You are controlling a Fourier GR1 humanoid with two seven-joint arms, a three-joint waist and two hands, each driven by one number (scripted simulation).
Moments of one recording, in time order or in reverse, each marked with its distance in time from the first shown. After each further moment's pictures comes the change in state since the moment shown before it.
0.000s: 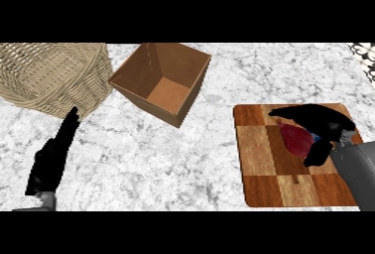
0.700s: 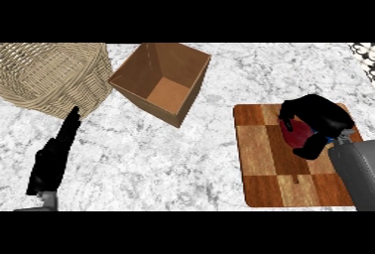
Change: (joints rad) left arm -0.002 -0.028 0.019 -0.016 -0.024 -0.025 0.014; right arm -0.008 0.036 -0.044 0.011 0.100 -0.252 -0.104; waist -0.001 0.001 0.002
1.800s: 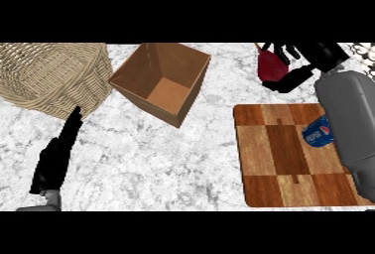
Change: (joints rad) left arm -0.009 -0.024 0.013 0.021 -0.026 -0.003 -0.014; right arm -0.482 0.111 -0.265 0.403 -0.161 -0.155 -0.143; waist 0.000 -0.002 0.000
